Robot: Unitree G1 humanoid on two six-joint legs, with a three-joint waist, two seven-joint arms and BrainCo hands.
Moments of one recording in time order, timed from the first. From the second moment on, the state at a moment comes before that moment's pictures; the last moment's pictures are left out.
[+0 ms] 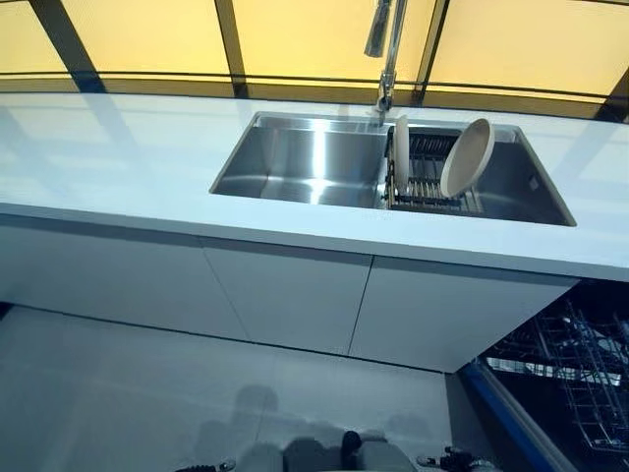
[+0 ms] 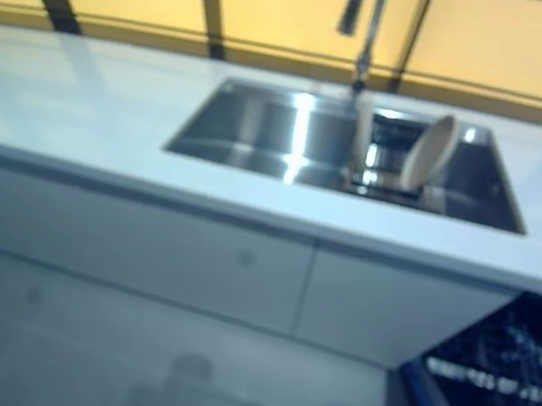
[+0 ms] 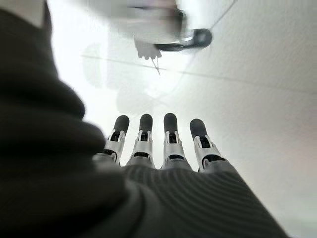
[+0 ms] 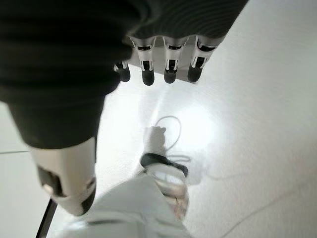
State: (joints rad) left arm -0.01 0.24 -0.20 1.29 -0.21 0.23 0.12; right arm -0.08 -0.31 0.24 1.26 0.12 0.08 0.04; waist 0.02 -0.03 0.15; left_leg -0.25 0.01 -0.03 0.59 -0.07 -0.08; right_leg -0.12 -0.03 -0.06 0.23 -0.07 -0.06
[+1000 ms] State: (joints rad) left arm -0.02 0.45 -0.11 1.14 -0.14 0.33 0.08; right arm -0.10 -0.47 0.37 0.71 0.05 0.12 0.55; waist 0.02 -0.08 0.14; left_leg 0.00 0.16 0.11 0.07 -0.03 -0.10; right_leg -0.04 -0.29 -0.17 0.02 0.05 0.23
